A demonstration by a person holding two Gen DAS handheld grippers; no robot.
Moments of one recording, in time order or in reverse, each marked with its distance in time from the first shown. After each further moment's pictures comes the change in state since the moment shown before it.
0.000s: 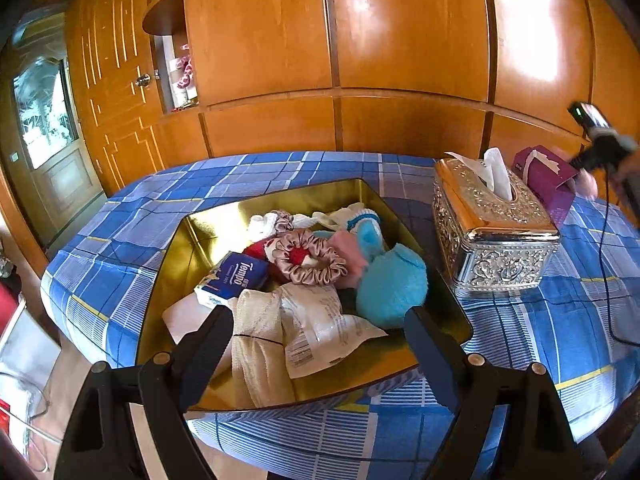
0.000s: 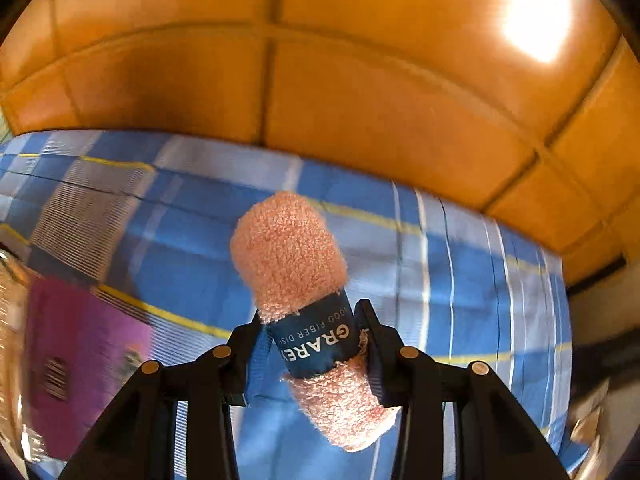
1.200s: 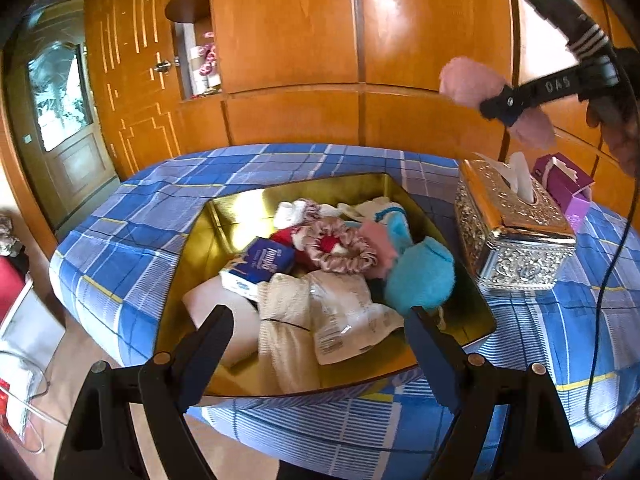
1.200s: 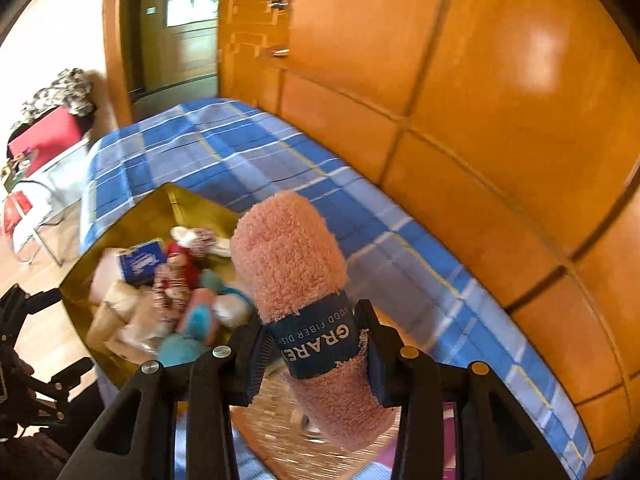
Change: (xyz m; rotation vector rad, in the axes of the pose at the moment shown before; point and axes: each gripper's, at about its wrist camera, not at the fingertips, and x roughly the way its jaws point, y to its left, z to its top) left arm -0.004 0.023 -0.008 -0.059 0.014 0.050; right arm -0.153 0.266 -0.026 -0.565 -0.279 0.443
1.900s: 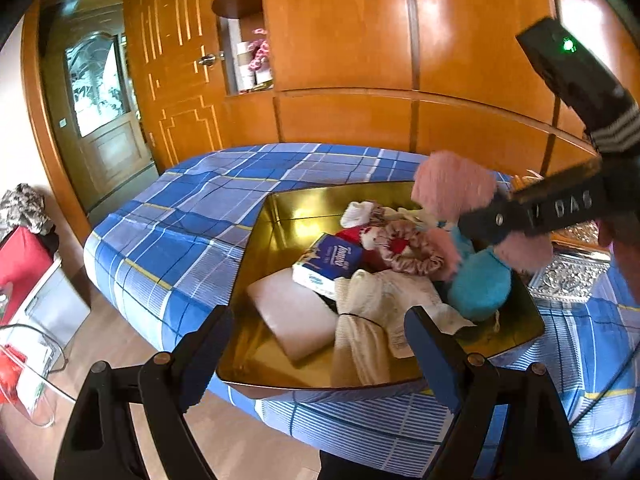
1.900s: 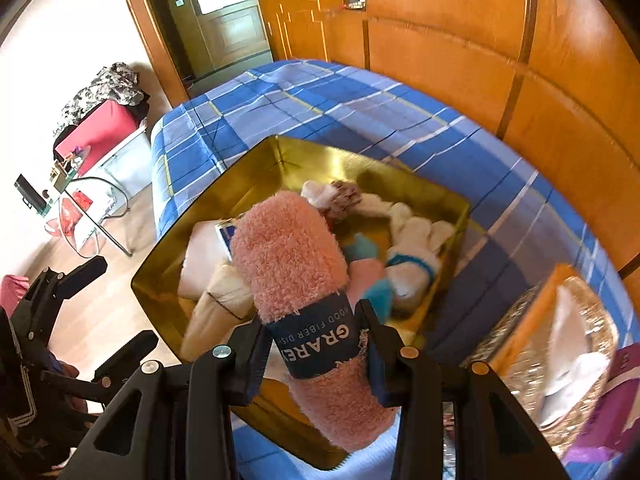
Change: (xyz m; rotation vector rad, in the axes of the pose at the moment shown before) left arm -0.007 0.044 -0.006 -0.079 -0.004 0.119; right arm 0.059 0.105 -0.015 0.071 0.122 0.278
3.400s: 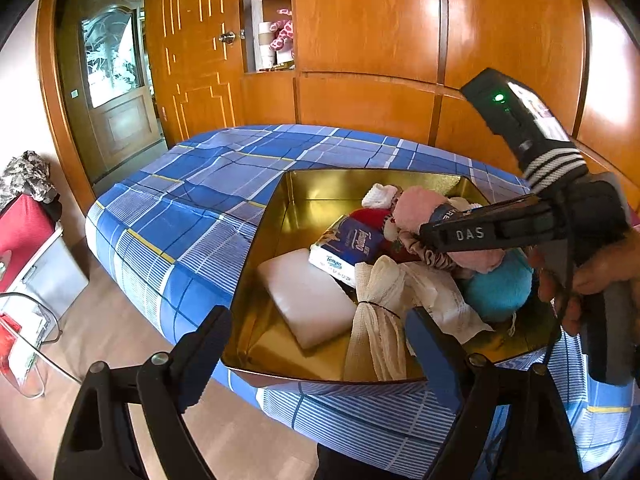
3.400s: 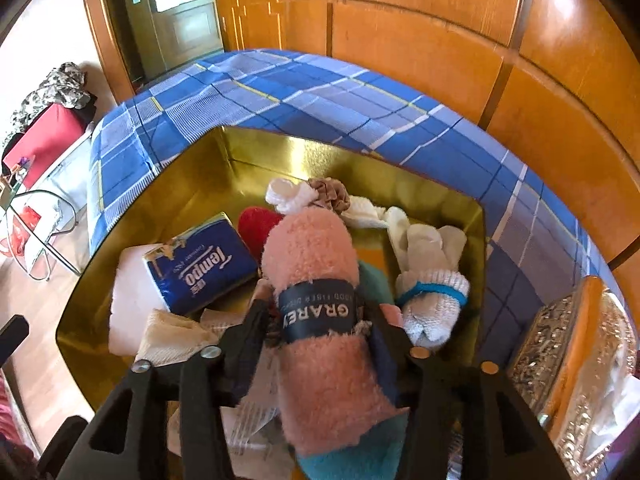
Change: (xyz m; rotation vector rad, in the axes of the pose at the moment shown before) left arm 0.017 0.016 -0.007 -0.081 0.046 0.009; right arm 0.067 0.007 0.023 0.048 -0.017 -0.191
